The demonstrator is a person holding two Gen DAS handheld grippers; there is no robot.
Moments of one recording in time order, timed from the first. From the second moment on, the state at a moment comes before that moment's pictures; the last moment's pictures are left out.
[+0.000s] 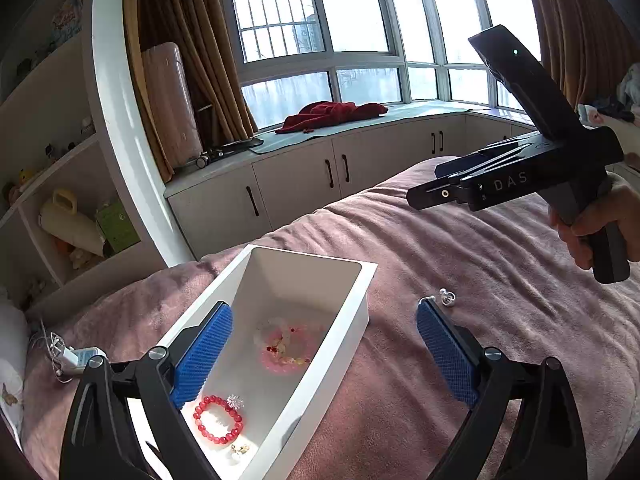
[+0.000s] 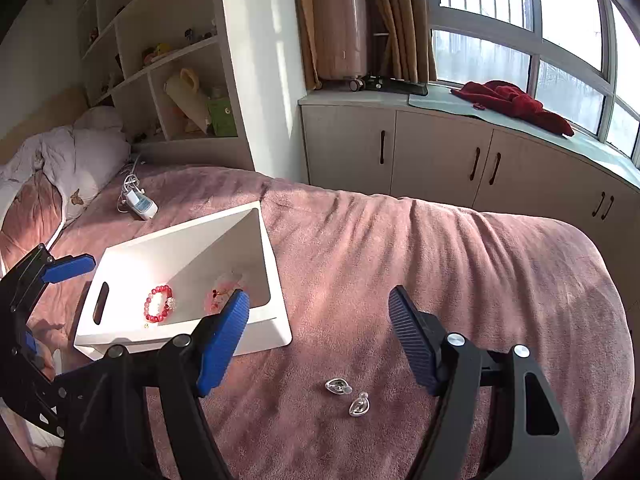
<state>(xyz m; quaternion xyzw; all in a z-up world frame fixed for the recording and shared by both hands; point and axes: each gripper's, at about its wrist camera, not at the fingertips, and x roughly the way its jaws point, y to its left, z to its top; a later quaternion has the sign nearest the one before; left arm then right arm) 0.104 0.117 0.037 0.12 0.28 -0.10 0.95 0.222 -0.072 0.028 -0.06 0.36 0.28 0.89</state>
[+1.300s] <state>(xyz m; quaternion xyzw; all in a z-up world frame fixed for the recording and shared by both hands) 0.185 0.012 -0.112 0.17 0.32 -0.28 0.89 0.226 -0.120 -0.121 -0.23 0.34 0.47 0.78</state>
